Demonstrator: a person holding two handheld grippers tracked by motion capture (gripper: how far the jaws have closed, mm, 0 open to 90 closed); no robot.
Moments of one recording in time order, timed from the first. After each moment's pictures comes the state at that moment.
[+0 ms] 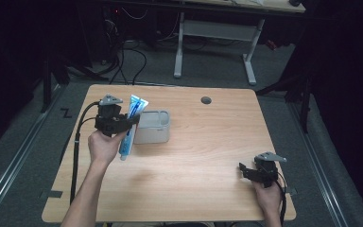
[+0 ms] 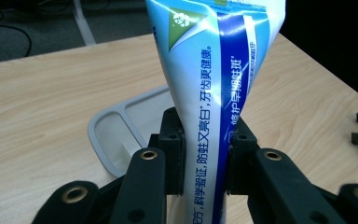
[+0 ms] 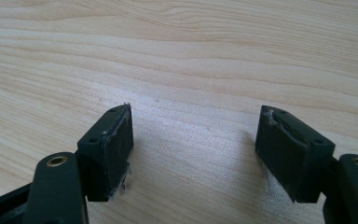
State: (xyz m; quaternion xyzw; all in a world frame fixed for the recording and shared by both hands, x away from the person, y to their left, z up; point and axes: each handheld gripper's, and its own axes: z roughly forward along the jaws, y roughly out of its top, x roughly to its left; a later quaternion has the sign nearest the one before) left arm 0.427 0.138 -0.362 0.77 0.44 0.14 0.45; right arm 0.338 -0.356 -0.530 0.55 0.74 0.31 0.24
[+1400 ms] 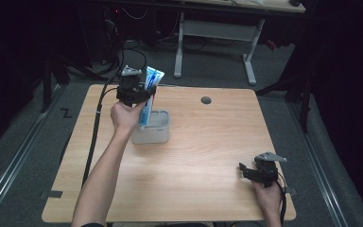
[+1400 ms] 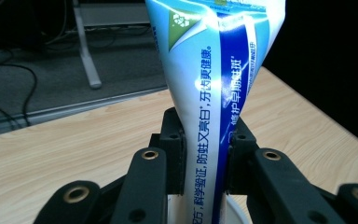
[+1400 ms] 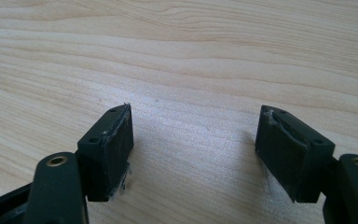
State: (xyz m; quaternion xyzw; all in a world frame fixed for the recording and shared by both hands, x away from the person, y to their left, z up) left arm 0.503 0.092 -0.339 0.74 0.43 0.17 0.49; right arm 0.338 -0.356 -0.530 0.55 0.73 0.31 0.24
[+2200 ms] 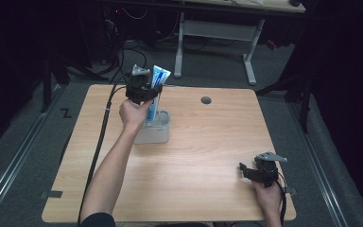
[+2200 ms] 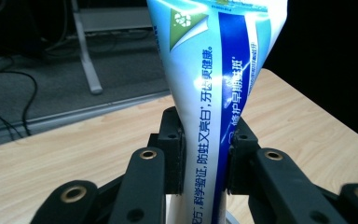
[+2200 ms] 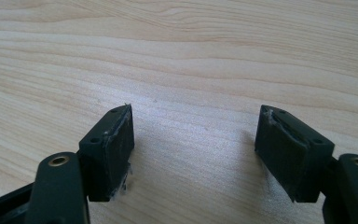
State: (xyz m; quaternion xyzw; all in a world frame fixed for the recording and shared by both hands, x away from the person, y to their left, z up) left arm 0.523 0.072 -0.355 0.74 0.42 0.18 0.48; right arm 0.338 -0.357 -0.530 0.56 0.73 0.31 0.24
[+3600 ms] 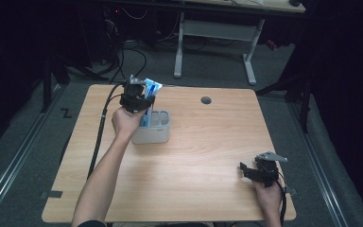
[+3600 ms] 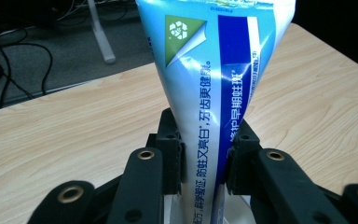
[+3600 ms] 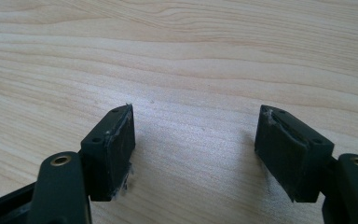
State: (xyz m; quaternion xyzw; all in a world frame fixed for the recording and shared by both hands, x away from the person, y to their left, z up) left arm 0.515 0.087 -0.379 0.78 0.43 0.19 0.42; right arm 0.338 -0.358 -0.530 0.56 0.73 0.31 0.24
